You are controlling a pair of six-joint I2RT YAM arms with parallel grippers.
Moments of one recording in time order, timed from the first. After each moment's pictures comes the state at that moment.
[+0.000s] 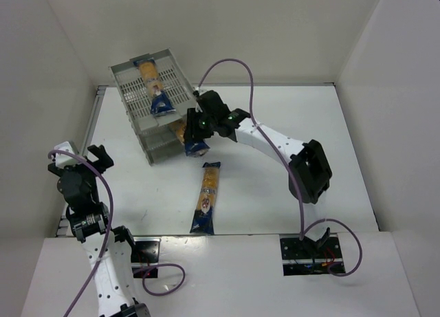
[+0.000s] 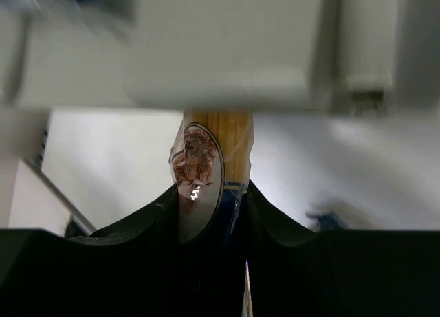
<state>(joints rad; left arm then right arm) 0.48 0.39 0.48 -0.10 0.08 -0.19 0.76 1.93 1.67 -0.41 -0.15 0.55</state>
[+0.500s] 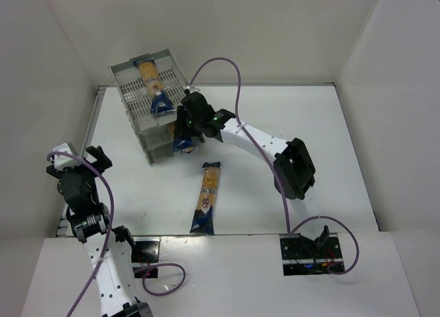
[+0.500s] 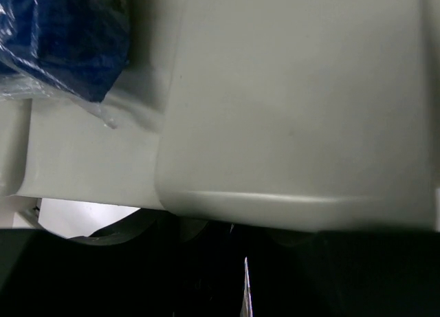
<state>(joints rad) 0.51 0.39 0.46 -0.08 0.06 -0.19 0.82 2.10 1.89 -0.42 0.03 0.65</state>
